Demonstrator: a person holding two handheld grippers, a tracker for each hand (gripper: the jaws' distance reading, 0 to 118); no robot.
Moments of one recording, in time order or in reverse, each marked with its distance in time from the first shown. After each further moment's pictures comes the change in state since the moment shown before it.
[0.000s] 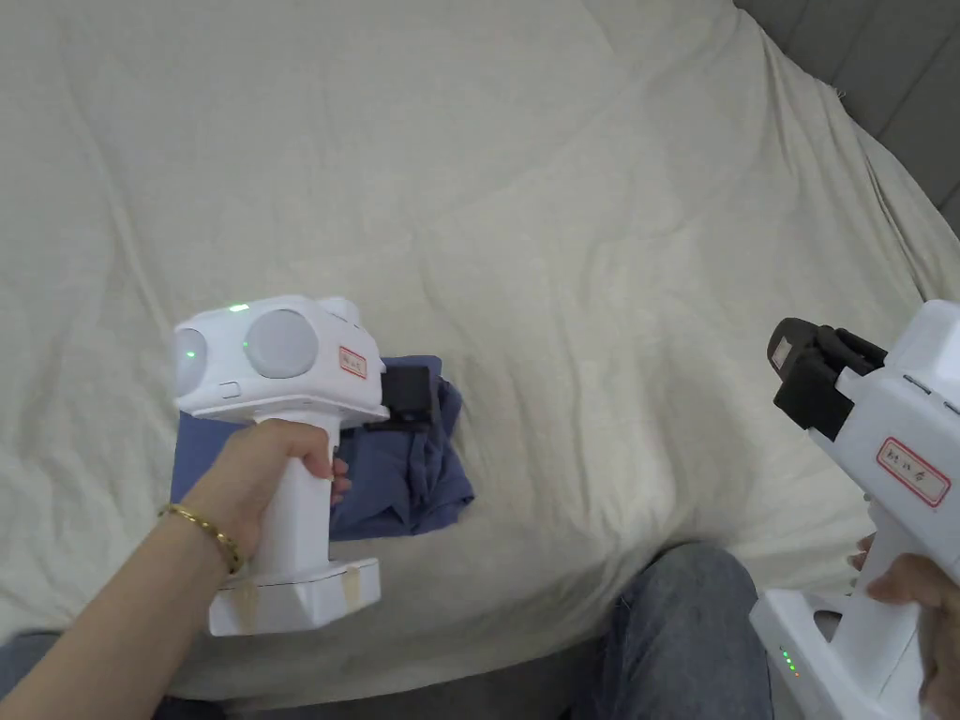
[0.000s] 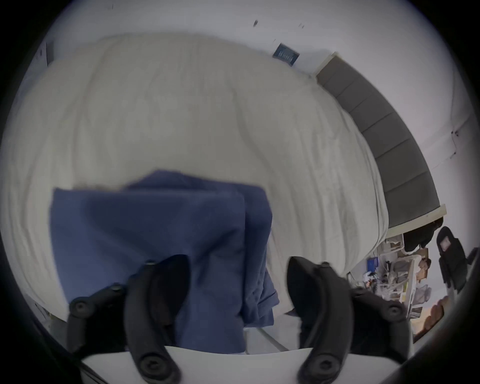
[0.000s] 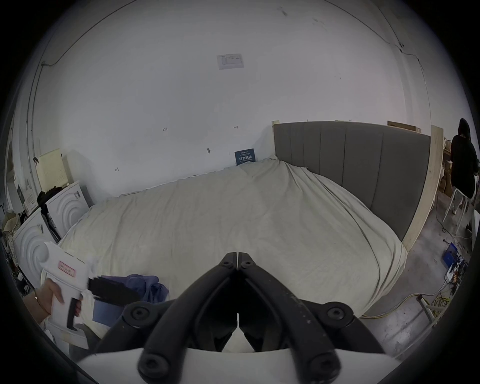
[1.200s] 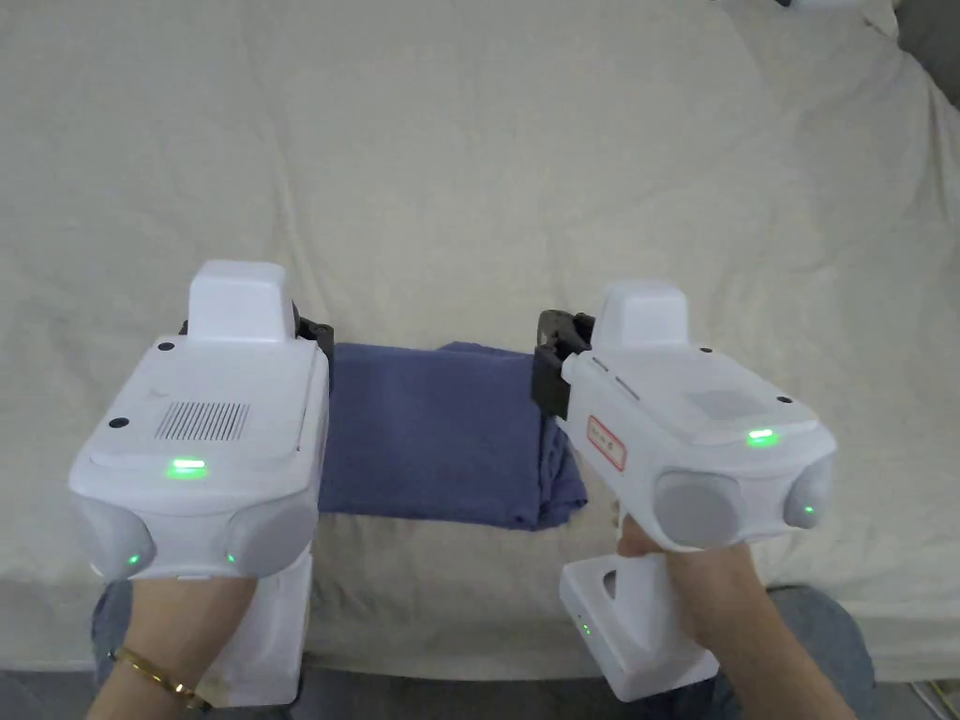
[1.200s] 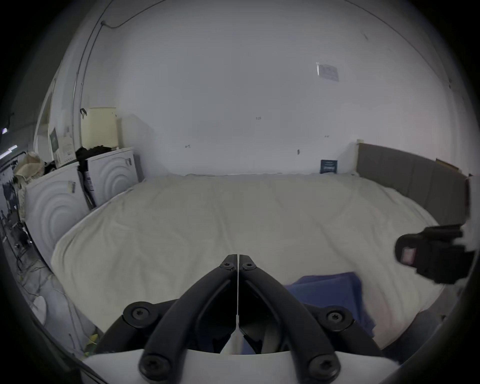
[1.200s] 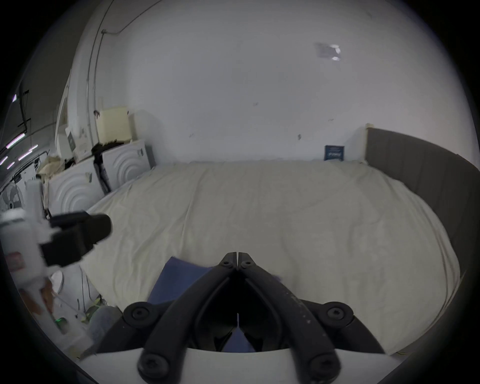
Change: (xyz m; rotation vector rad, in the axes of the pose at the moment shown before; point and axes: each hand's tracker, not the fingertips) left arm -0.058 -0.090 0.120 0.713 0.515 -0.142; right arm -0.209 -0.052 -0.084 -0.122 0.372 0.287
